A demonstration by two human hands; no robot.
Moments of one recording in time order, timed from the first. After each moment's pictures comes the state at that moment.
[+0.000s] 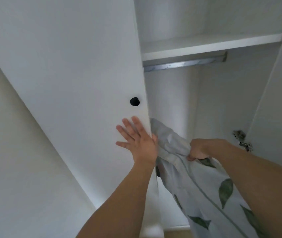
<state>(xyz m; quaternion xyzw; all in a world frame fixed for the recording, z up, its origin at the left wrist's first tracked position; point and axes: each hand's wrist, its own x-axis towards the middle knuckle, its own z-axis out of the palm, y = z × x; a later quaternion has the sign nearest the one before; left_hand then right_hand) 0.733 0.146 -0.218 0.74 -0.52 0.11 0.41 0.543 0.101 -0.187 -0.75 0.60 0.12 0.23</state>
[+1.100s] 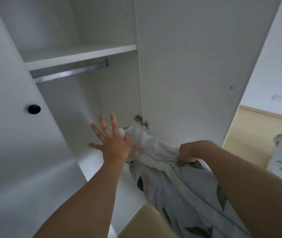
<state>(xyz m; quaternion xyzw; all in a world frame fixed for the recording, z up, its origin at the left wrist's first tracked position) 0.621 0.159 -0.219 0.56 -0.77 -0.03 0.31 0.423 0.308 -0.172 -0.50 0.82 0.14 0.23</state>
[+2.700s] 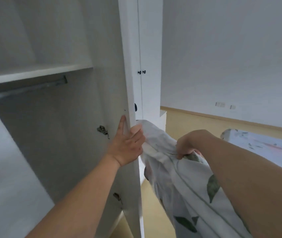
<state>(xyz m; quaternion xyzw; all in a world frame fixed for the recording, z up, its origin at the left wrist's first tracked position) 0.546 0.285 -0.161 -0.02 -0.86 0.34 0.38 0.404 0.453 -0.095 -0.39 0.86 0.17 0.29</state>
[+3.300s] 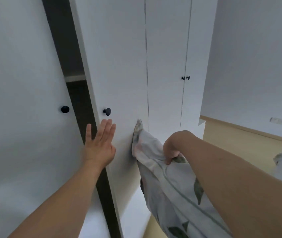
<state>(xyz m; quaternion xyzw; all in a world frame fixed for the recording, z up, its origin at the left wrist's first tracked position) 0.732 0.209 -0.167 0.43 -0.82 0.33 0.17 0.503 0.327 -0.108 -0.49 0.80 0.26 0.22</state>
